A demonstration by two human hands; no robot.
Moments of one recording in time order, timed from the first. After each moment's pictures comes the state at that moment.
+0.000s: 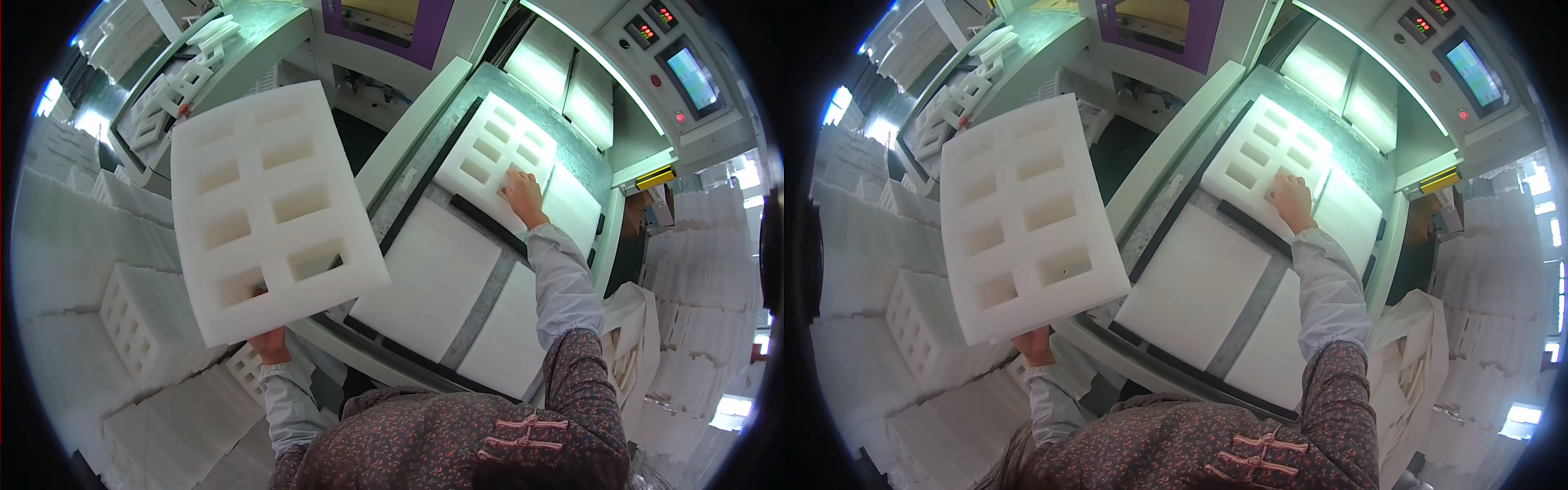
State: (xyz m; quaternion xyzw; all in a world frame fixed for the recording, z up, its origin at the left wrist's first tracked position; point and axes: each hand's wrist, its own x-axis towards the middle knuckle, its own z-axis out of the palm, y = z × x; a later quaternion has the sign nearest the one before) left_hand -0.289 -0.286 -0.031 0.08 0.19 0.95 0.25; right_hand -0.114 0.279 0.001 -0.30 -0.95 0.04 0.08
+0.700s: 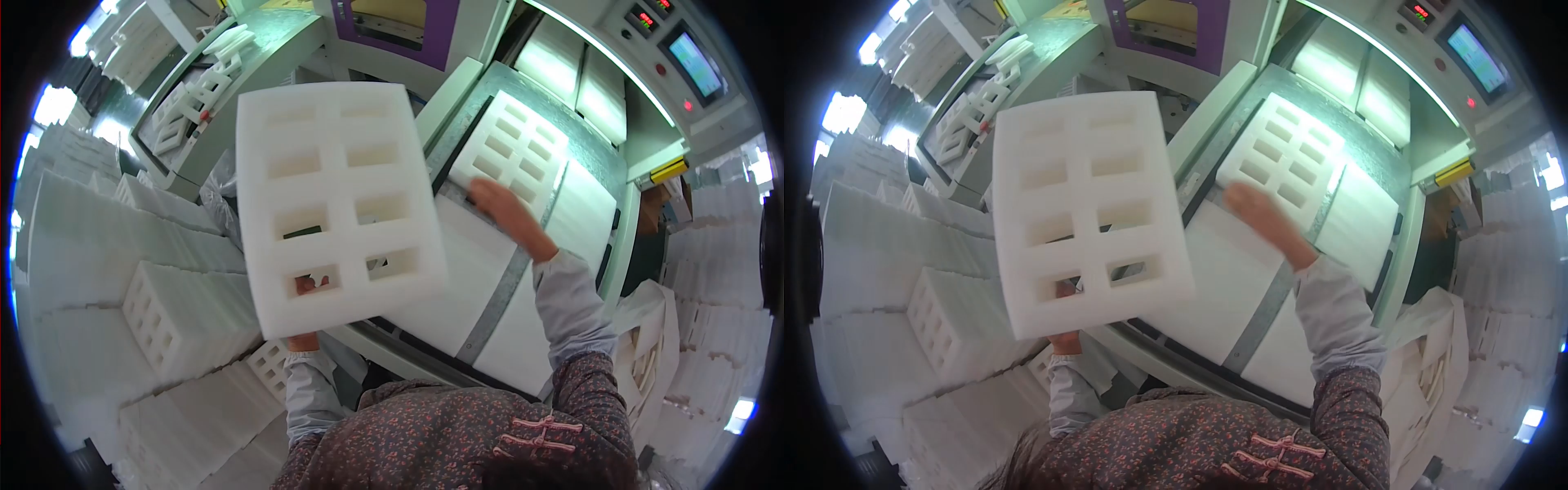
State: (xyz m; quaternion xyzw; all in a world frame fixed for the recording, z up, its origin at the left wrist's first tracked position) left_hand -0.278 -0.264 -0.038 0.12 0.24 0.93 0.26; right_hand -0.143 0.155 0.100 -0.23 -0.78 0.58 0.06
